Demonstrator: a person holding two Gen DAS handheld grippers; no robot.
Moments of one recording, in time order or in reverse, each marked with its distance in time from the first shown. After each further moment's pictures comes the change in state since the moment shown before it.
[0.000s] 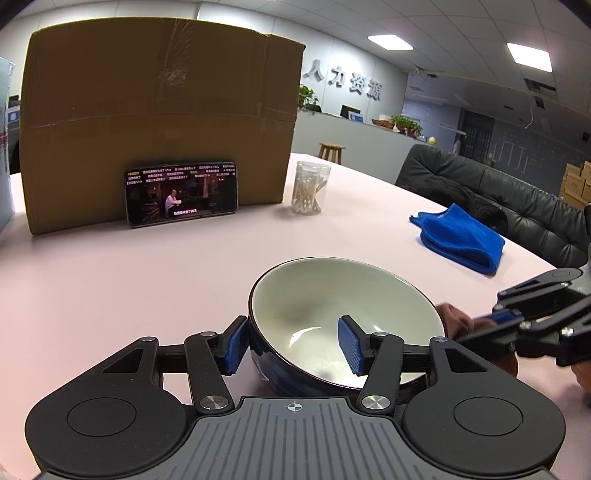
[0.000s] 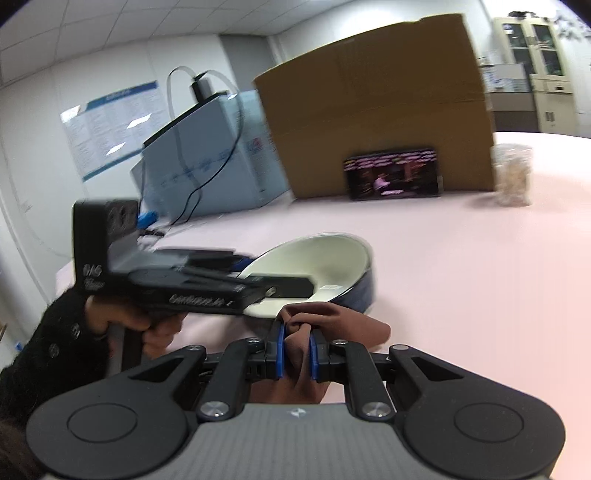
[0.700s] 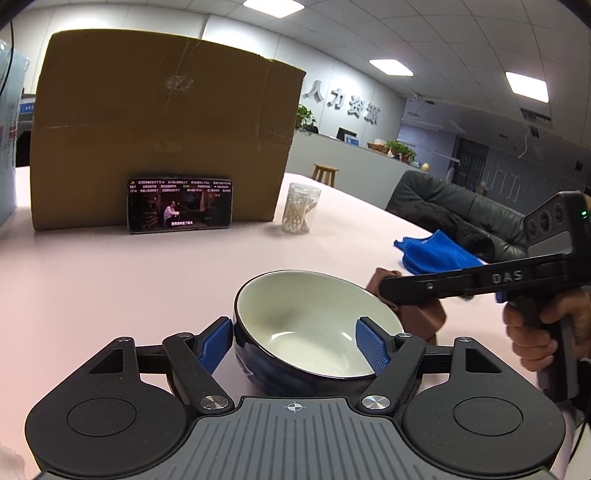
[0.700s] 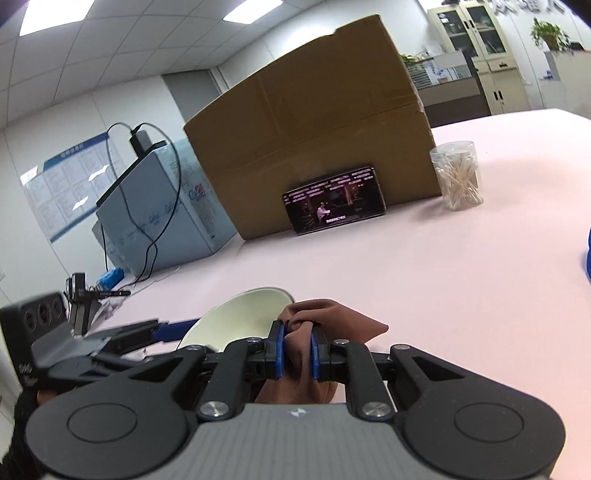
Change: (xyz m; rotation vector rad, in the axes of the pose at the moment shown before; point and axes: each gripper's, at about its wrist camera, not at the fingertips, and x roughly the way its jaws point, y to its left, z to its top) left arm -0.023 0.002 -0.005 -0.073 -0.075 -0.048; right arm 0.013 -0.051 0.022 0.189 -0.080 -0.072
